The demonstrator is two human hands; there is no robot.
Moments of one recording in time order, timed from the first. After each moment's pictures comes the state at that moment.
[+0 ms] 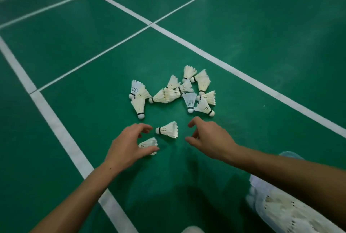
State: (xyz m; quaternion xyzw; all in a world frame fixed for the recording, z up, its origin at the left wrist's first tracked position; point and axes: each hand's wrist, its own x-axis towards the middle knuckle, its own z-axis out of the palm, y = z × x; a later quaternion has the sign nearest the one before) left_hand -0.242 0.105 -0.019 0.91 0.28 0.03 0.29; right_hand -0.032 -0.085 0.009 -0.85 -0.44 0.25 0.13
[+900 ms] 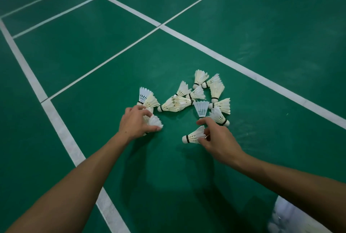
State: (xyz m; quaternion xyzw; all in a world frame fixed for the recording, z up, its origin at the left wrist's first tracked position) left_hand -0.160 0.211 -0.051 0.90 0.38 -0.07 0.19; right_hand -0.004 -0.050 -0.035 -0.84 -0.39 0.24 0.27
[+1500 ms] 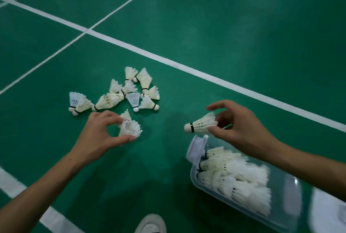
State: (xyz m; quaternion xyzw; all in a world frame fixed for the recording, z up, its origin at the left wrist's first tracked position) left_hand -0.161 0.052 0.047 0.93 0.19 0.03 0.30; right_hand 0.016 -0.290 0.104 -0.85 -0.29 0.19 0.39
